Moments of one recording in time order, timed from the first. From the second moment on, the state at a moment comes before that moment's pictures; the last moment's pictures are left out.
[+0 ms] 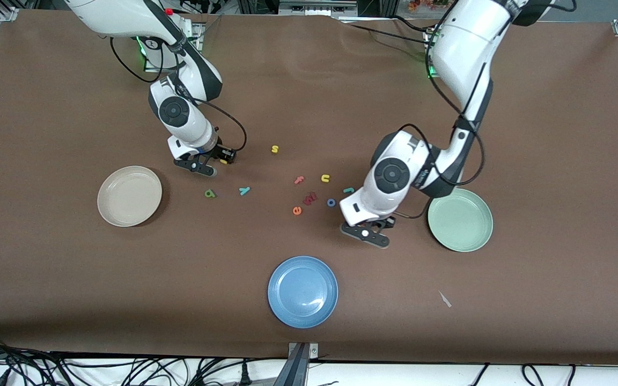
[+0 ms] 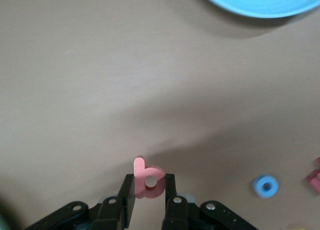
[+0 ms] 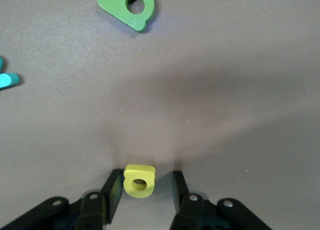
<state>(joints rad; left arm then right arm) -0.46 0.73 -0.02 -1.45 0.01 2.16 -0.15 0.10 0.37 0.36 -2.38 -0.11 2.67 0.85</state>
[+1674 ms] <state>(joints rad) -0.13 0.75 -0.03 -1.57 0.02 2.01 0.06 0.09 0.26 0.15 -2.25 -0.16 2.38 0.42</state>
